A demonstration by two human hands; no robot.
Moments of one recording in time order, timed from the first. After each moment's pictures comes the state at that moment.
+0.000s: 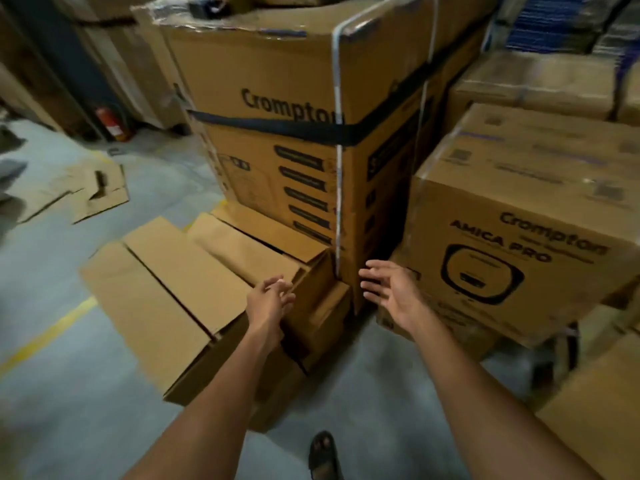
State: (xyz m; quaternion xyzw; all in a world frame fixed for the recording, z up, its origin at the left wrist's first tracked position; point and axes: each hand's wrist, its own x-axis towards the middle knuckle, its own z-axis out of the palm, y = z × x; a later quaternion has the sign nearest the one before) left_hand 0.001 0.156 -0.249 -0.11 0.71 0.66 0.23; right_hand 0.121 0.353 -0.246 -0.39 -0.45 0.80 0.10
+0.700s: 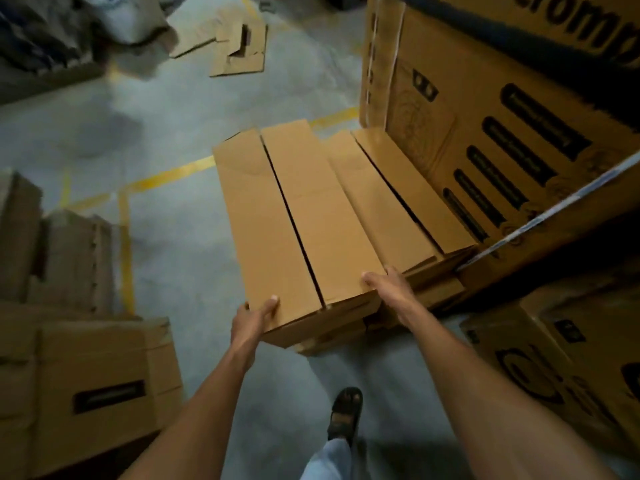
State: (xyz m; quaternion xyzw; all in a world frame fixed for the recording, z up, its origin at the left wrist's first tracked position) left_hand -0.086 -0.093 -0.379 -0.39 0.73 0.54 0.17; right_hand -0.119 0.179 -0.345 -0.32 -0.76 0.52 -0.23
